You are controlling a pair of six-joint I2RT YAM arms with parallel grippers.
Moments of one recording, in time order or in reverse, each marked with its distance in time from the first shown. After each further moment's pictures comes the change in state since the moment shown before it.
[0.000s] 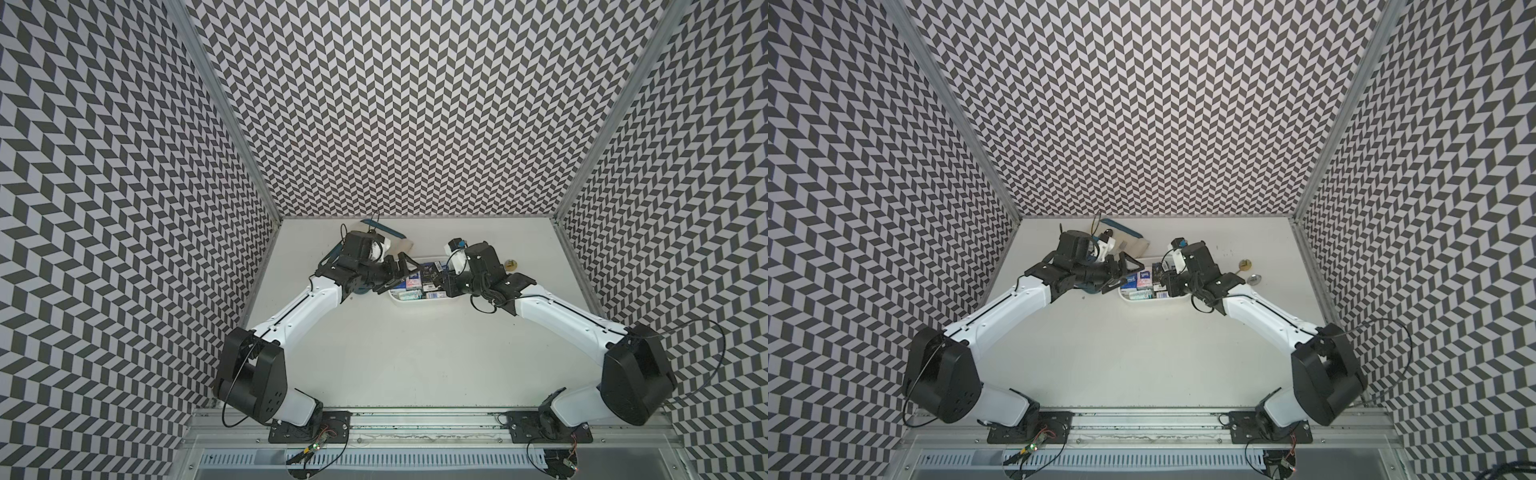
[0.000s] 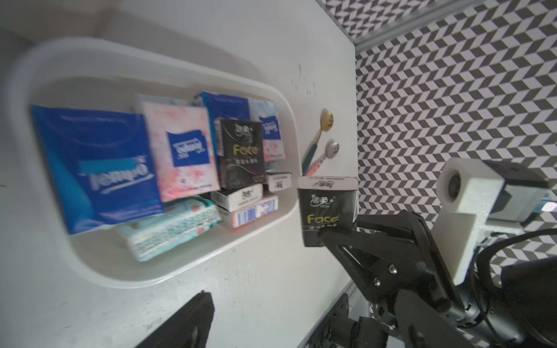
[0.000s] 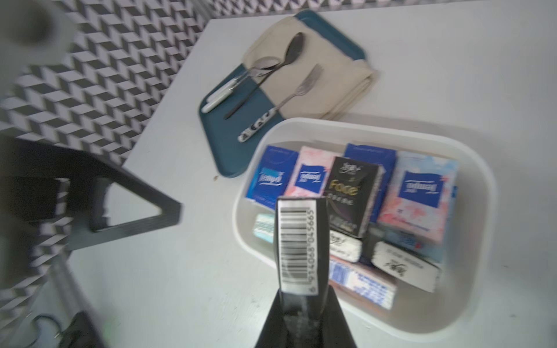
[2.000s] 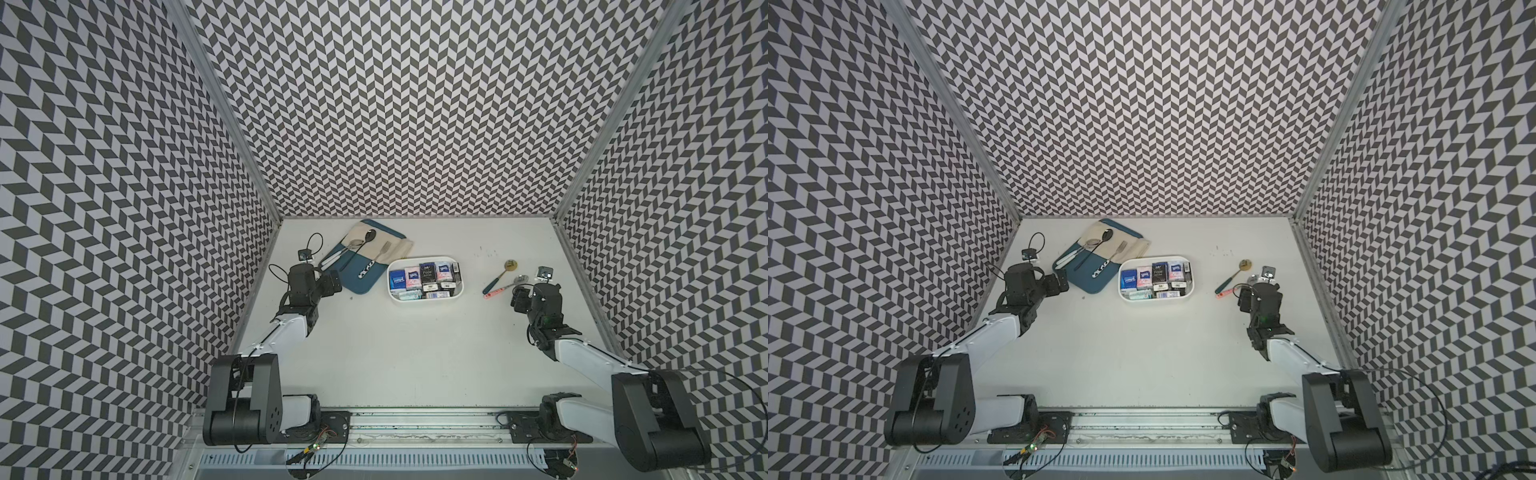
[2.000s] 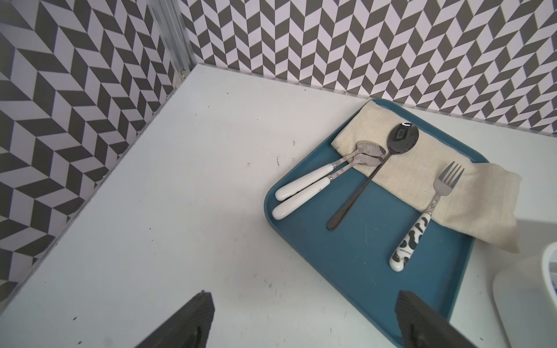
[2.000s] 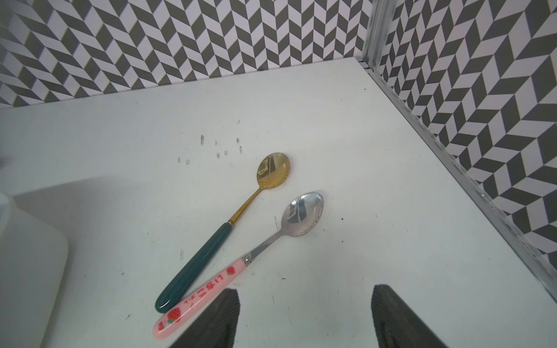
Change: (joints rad) left arm 0.394 -0.131 -0.551 0.616 -0.658 0.631; right arm -0.458 -0.278 -0.723 0.710 0.431 -0.160
